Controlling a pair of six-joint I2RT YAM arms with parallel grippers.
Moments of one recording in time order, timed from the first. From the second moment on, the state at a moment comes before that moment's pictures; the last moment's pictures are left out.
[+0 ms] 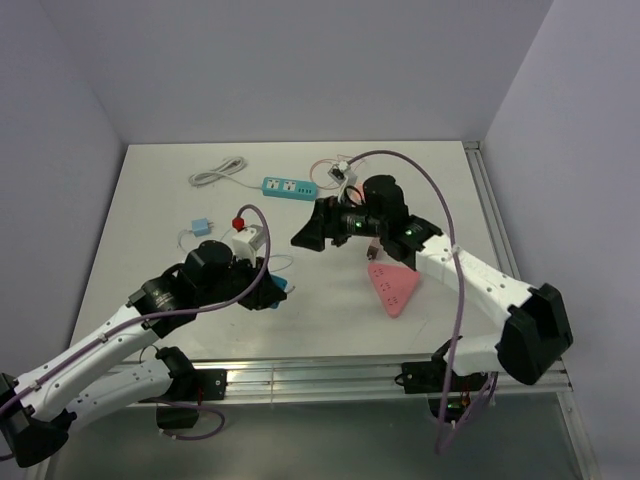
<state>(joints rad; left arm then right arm) -0.83 0.81 0.77 -0.49 0.24 -0.54 0.64 1.28 0.99 -0.06 -0.59 0.53</state>
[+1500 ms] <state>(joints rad) -0.82 0.70 0.86 -0.51 -0.28 -0.60 0.51 2.53 2.36 -0.68 -0.18 -0.35</state>
